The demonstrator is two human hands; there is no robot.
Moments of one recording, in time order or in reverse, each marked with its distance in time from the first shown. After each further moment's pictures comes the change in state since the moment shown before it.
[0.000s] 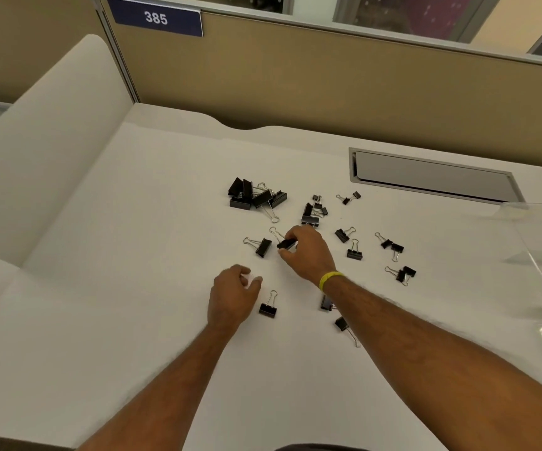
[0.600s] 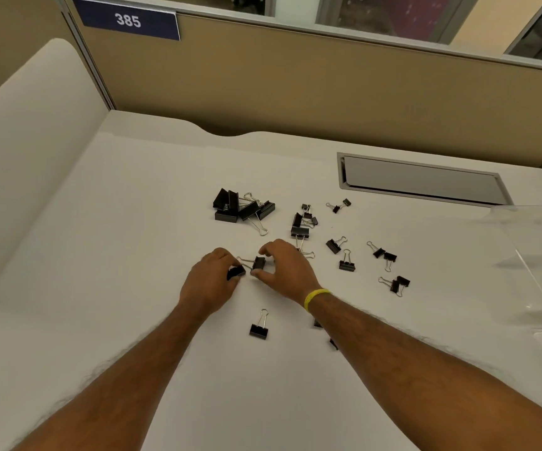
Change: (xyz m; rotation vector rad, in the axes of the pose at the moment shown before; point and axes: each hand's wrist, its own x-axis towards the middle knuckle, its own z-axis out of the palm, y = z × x) left_hand 0.075 0.002 -0.021 0.403 -0.122 0.488; right_hand 0.012 0.001 0.019 -0.048 -0.076 -0.175
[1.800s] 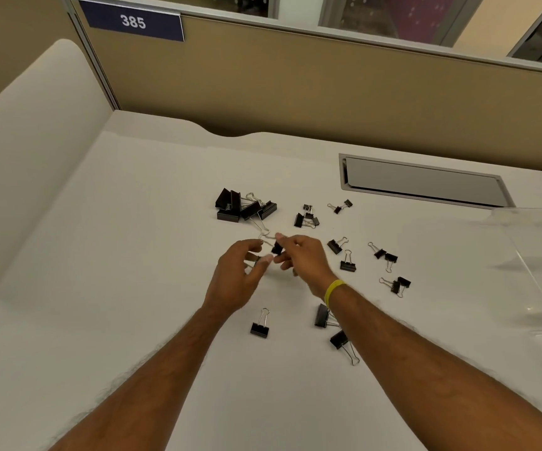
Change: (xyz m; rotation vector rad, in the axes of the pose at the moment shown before) left_hand -0.005 0.054 -0.002 -0.583 0.134 -0.065; right_hand -0.007 -0.019 -0.048 0.832 0.088 0.524
